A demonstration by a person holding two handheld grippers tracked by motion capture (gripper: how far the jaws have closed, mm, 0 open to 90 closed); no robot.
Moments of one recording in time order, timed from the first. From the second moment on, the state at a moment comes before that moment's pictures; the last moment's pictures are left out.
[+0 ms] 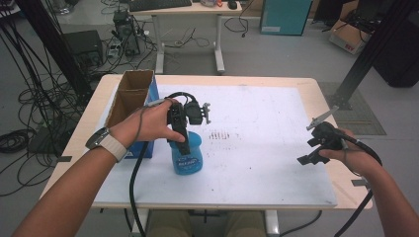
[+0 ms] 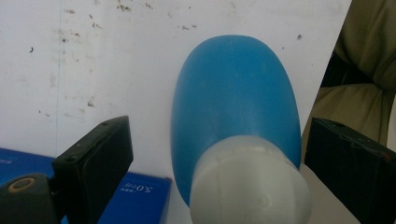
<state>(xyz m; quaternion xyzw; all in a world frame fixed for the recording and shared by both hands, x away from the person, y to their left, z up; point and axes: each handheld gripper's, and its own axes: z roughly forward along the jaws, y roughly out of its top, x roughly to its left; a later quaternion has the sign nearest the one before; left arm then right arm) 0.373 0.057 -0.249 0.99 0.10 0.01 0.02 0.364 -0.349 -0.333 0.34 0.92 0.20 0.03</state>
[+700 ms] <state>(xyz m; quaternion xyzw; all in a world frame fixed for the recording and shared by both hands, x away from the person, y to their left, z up) 0.374 0.058 -0.260 0.99 0.10 0.01 0.02 0.364 -0.348 -0.335 0.34 0.92 0.20 0.03</state>
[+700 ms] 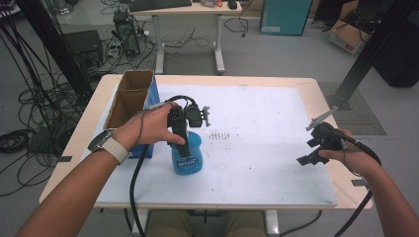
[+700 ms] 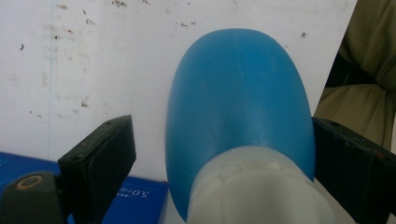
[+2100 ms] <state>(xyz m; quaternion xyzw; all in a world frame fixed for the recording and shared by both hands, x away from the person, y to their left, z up) 0.378 0.058 -0.264 0.99 0.10 -0.01 0.02 0.364 -0.351 -0.337 0.34 0.92 0.20 0.03</state>
